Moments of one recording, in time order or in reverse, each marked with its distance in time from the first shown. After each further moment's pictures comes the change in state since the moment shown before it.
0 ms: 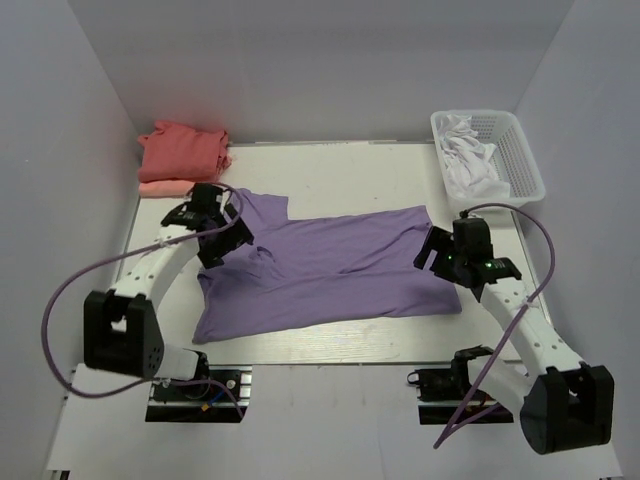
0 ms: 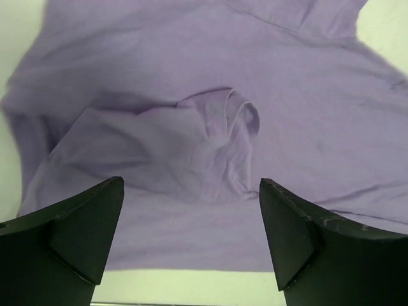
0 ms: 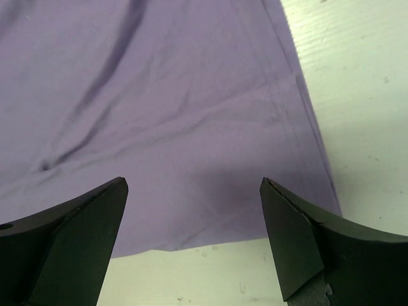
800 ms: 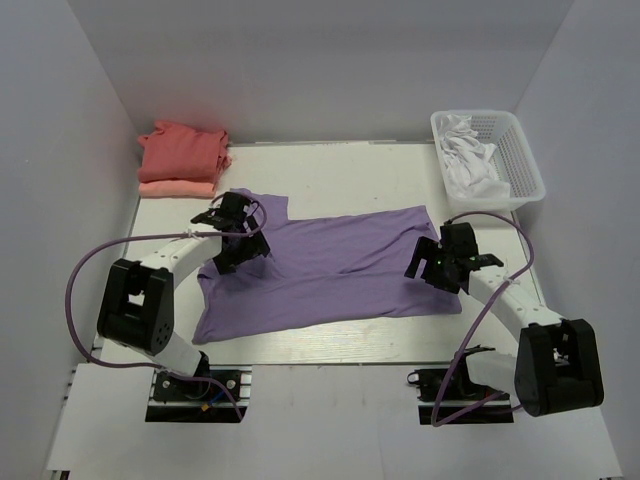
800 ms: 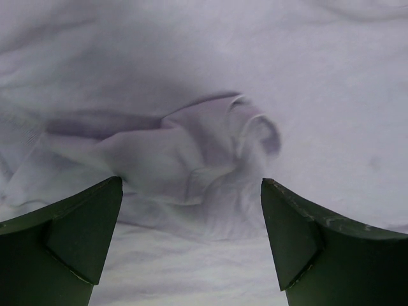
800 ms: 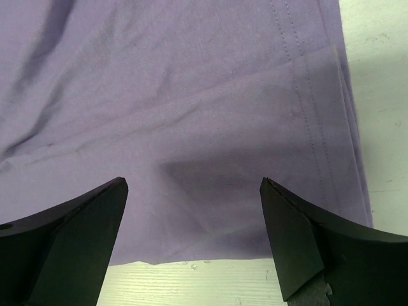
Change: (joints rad) left arm -0.143 0.207 -0.026 0.114 -0.108 0.017; right arm 0.011 0.216 -0.066 0.111 -0.070 -0.019
